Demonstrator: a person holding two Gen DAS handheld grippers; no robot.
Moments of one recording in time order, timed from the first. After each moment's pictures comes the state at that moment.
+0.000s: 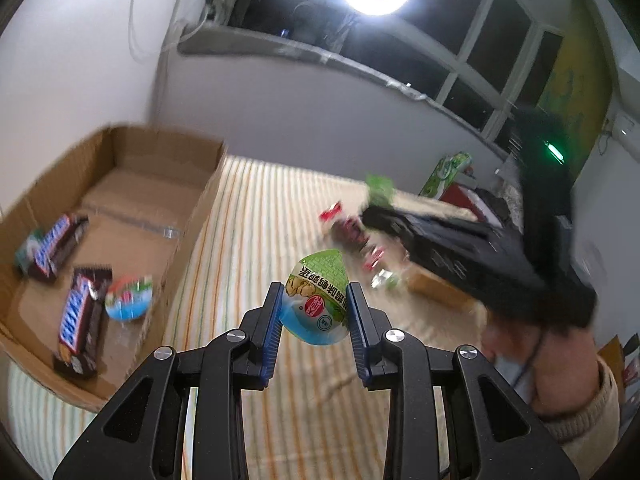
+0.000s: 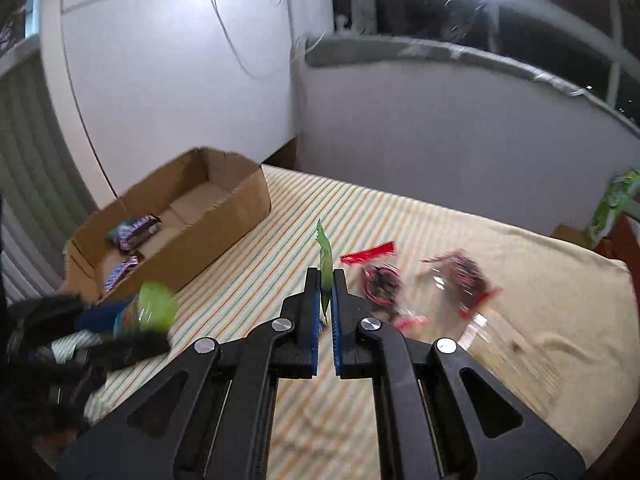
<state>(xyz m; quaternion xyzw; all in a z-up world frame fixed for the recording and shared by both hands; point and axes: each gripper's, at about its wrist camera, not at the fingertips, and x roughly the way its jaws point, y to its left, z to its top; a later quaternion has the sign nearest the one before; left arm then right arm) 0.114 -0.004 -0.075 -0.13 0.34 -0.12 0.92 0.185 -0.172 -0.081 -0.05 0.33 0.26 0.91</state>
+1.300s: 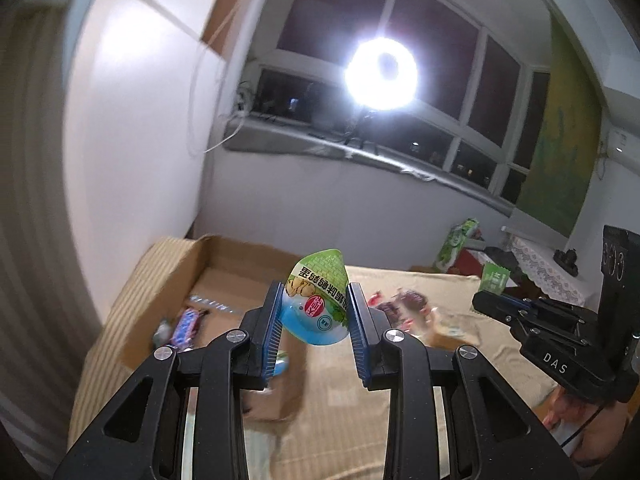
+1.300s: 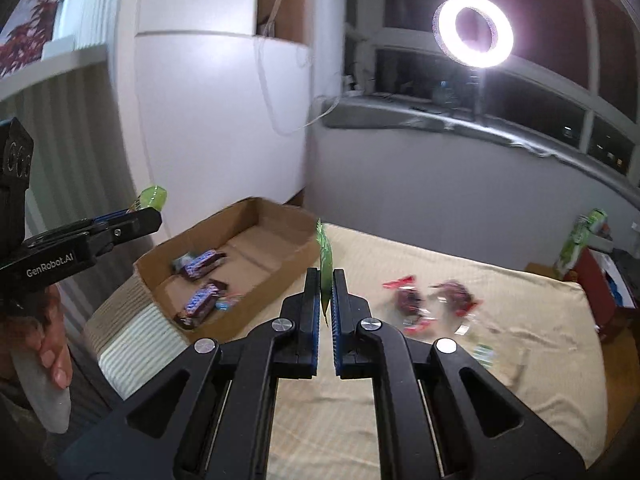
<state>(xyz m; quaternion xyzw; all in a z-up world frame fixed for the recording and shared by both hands) 0.055 0.100 -0.013 -0.12 0.23 -0.07 0.96 0.093 -0.093 -0.020 -0.08 0.26 0.26 0.93</state>
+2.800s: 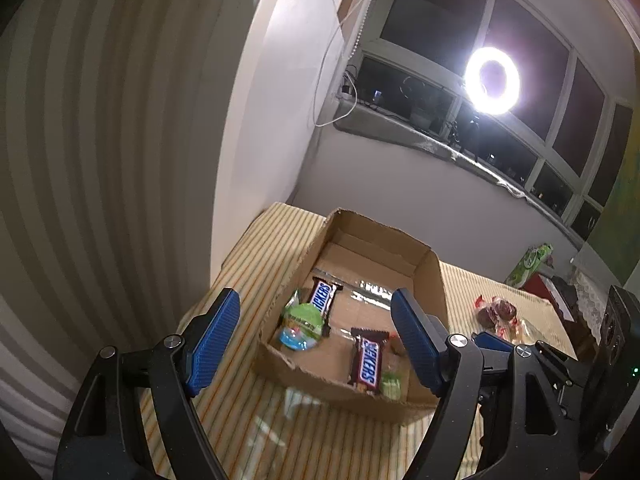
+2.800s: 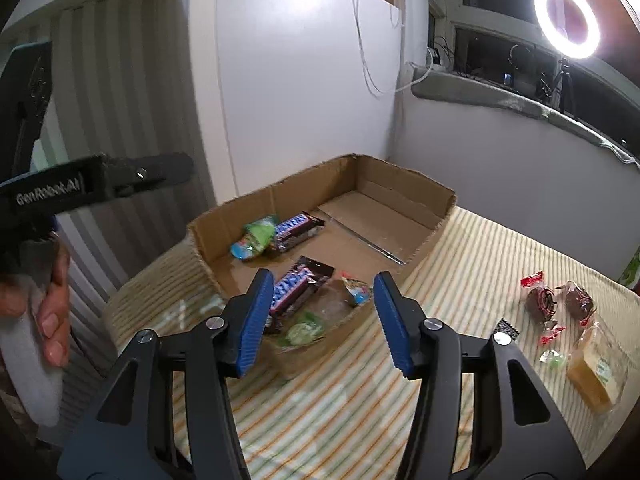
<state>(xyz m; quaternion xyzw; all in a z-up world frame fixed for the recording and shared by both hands) 0.034 0.178 -0.049 -0.17 0.27 0.07 0.95 0.092 -0.005 -0.088 -0.10 0.28 0.35 0.89</state>
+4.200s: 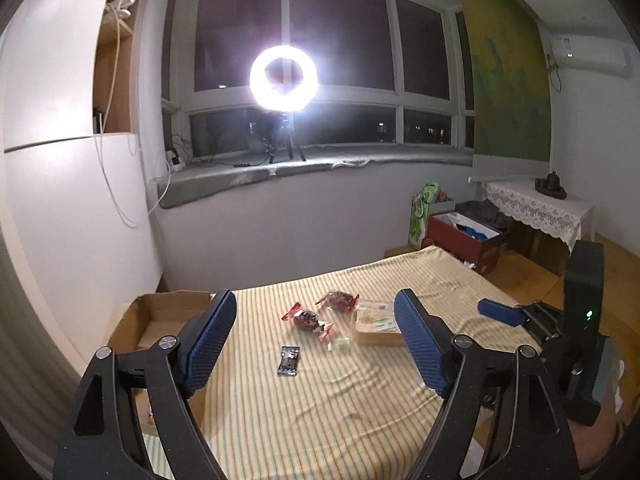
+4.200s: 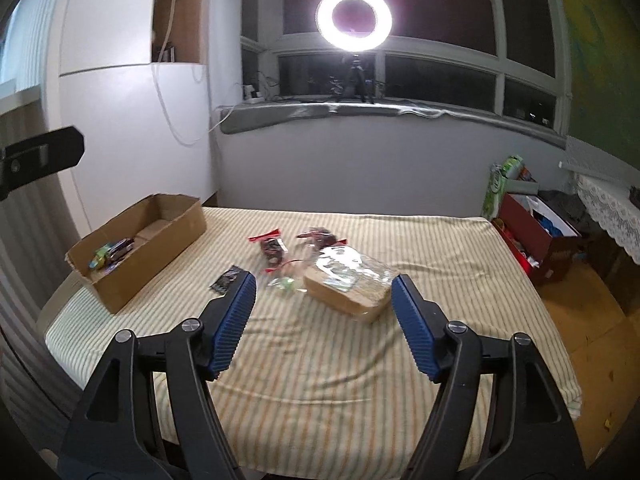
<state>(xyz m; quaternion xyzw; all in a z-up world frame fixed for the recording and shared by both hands) 0.017 -0.074 0.038 0.04 0.19 -0.11 0.98 0.046 -0.259 -0.054 -0.02 0.25 0.11 0.96</state>
